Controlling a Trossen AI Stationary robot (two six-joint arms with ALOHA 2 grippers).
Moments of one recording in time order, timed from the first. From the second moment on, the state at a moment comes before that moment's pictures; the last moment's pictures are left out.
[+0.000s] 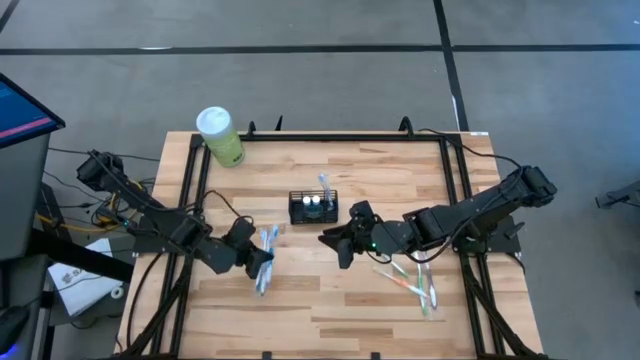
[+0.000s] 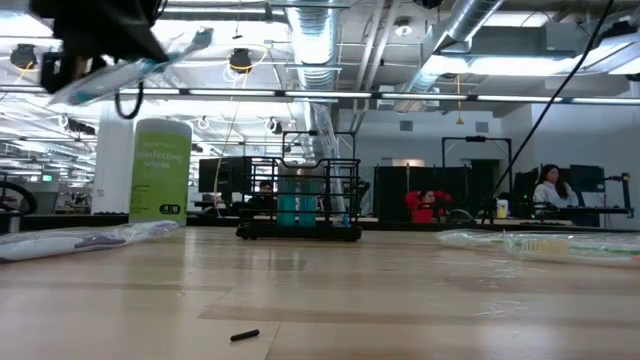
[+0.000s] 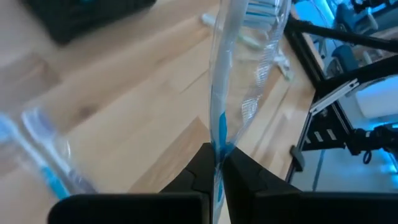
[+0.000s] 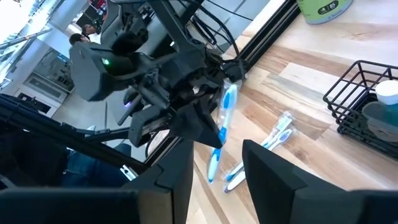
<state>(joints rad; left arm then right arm) -0.56 1.11 0.70 -0.33 -0.50 -1.32 0.39 1.52 1.26 -0.13 0.52 0.99</state>
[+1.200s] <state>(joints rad) -0.38 1.11 0.73 0.31 -0.29 -0.79 0.33 1.52 1.26 0.12 0.28 0.75</state>
